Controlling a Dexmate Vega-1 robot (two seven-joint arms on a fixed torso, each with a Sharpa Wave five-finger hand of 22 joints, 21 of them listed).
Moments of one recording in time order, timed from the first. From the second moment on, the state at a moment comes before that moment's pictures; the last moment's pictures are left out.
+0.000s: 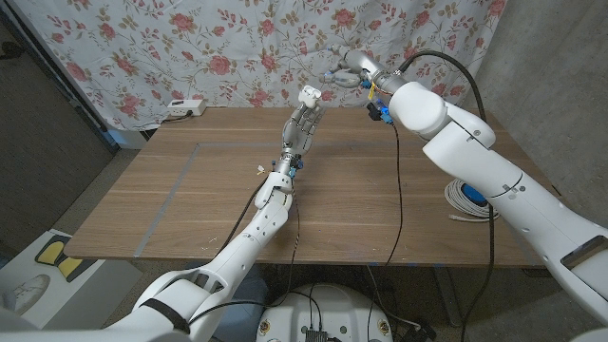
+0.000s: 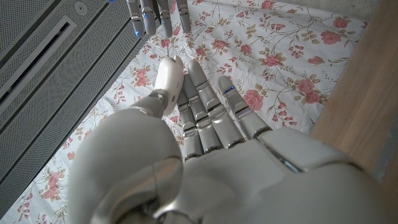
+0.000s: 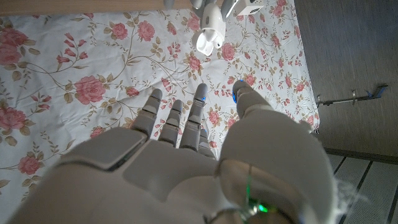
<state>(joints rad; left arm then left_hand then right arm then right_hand) 0.74 0.06 0.43 -1.10 -1.13 -0.44 -0.47 0.95 0.15 0.61 0.00 0.18 0.60 -0.03 0.68 0.31 0.71 -0.12 0.55 0.77 0.90 -0.21 0.29 0.62 0.48 -0.04 0.48 0.23 -0.62 -0.67 -0.56 -2.26 -0.15 -0.61 0.08 0.91 0.10 0.42 -0.17 0.26 -0.09 0.01 0.21 0.20 0.44 -0.01 0.49 0.34 0.13 0.03 0.29 0.22 0.21 0.21 0.18 0.17</state>
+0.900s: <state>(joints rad) 0.75 0.06 0.43 -1.11 -1.13 -0.45 -0.46 0.95 0.15 0.61 0.00 0.18 0.61 -0.02 0.68 0.31 0.73 -0.10 0.56 0.74 0.92 -0.21 0.27 0.61 0.47 -0.05 0.51 0.22 -0.56 -0.64 -0.62 -2.21 -0.16 -0.60 0.15 0.91 0.10 0.41 -0.16 0.26 -0.09 0.01 0.21 0.20 0.44 0.02 0.46 0.32 0.12 0.04 0.29 0.21 0.20 0.21 0.18 0.17</state>
